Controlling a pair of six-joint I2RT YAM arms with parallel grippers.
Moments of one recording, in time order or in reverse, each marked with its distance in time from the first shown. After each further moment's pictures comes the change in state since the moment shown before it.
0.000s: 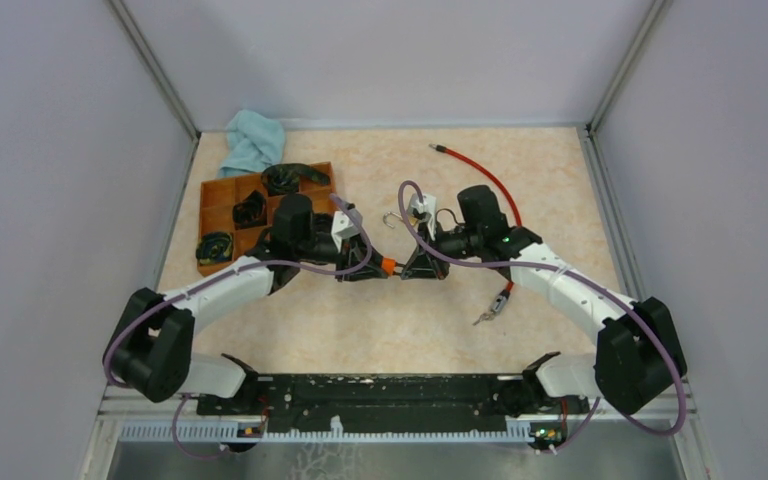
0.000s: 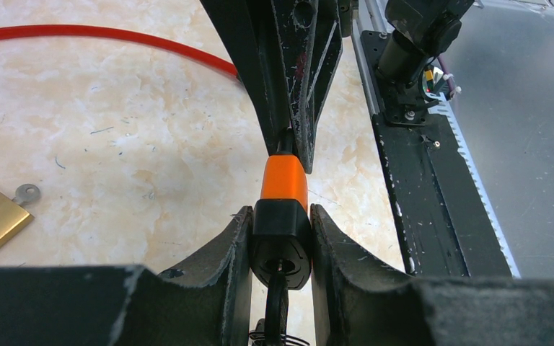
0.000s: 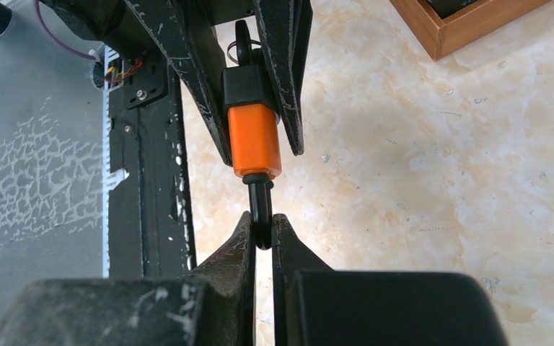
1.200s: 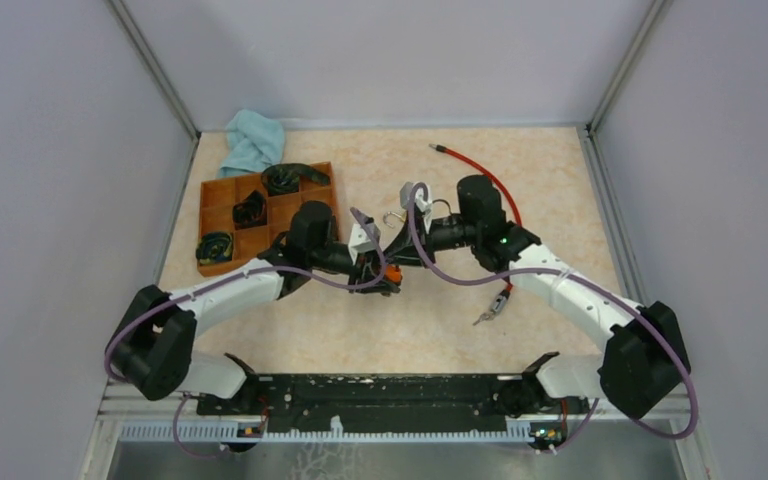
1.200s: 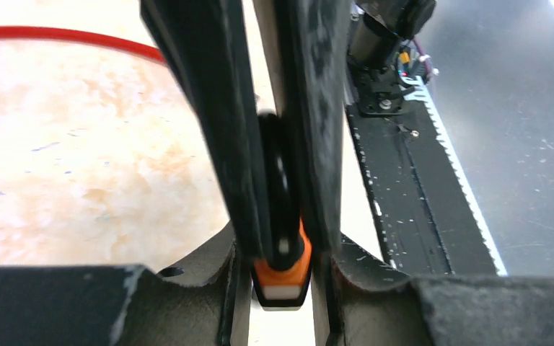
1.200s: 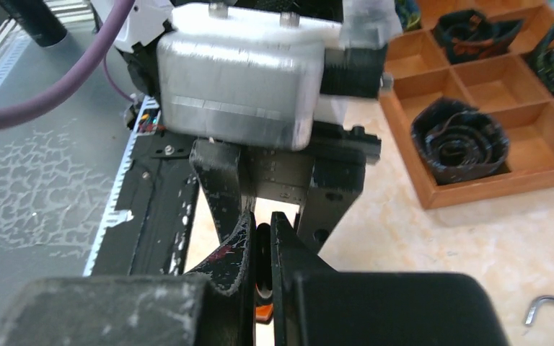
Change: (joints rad) left arm -0.114 0.030 0.024 -0.079 -0.033 0.054; right arm 0.062 -0.013 0.042 0.243 -0.113 -0.002
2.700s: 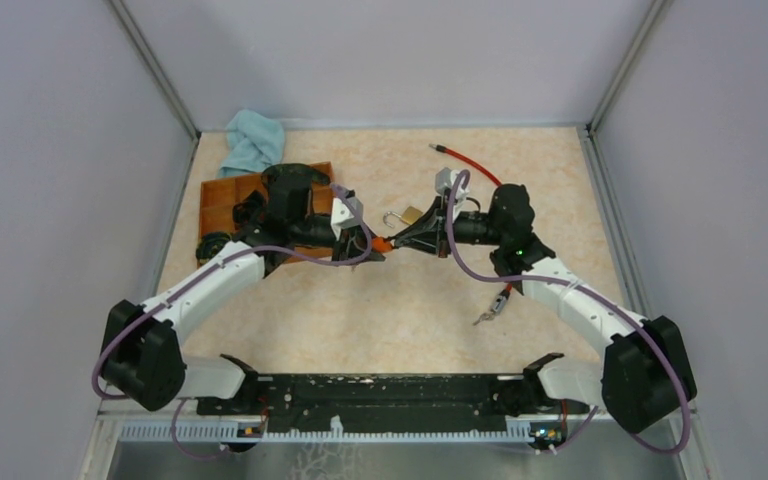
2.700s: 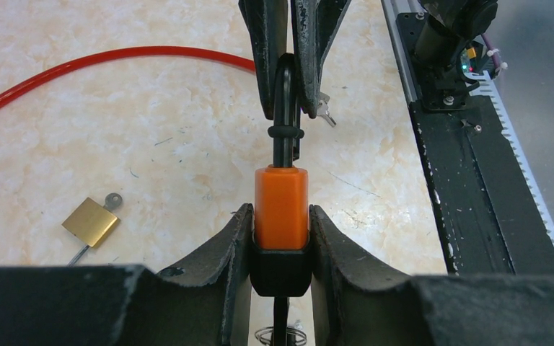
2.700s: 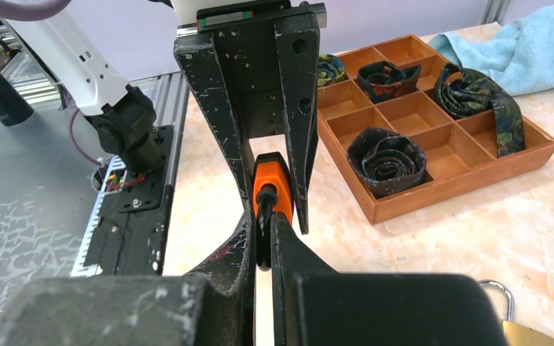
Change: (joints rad) left arm 0.145 -0.083 0.183 -0.301 -0.033 0.222; right arm -0.145 -0.082 -0.169 0.433 -0.003 0.281
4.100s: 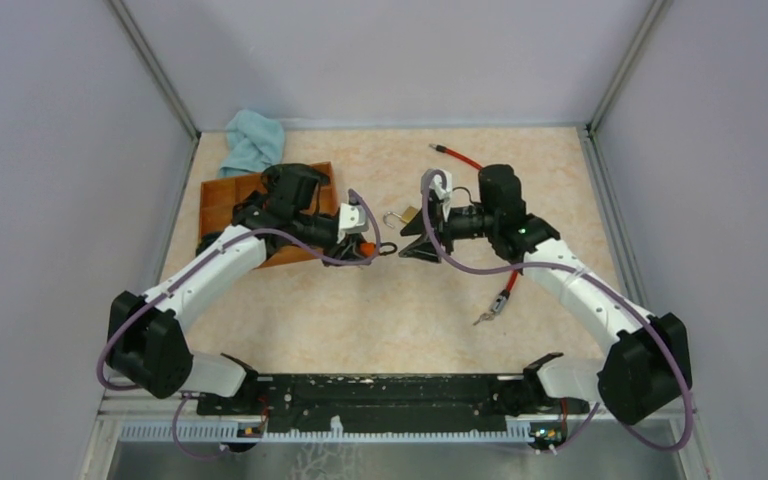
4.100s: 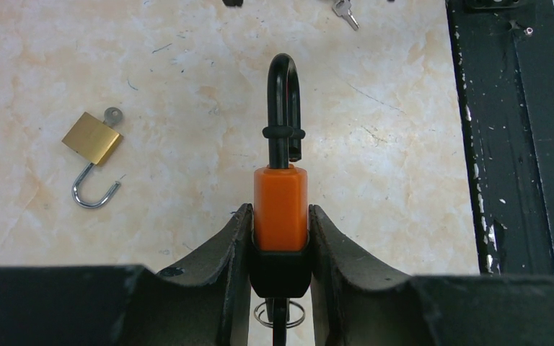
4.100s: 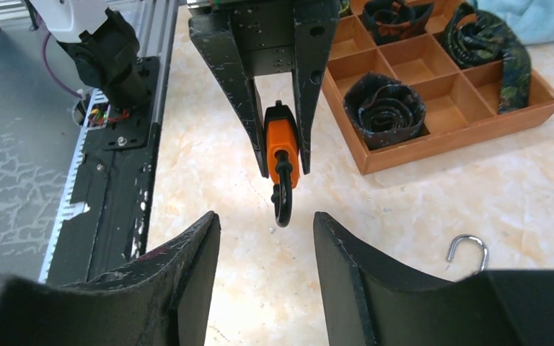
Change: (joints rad) left arm 0.014 0.069 0.158 -0.471 -0.130 0.329; right arm -0.003 0.027 0.198 -0.547 -0.003 -0.389
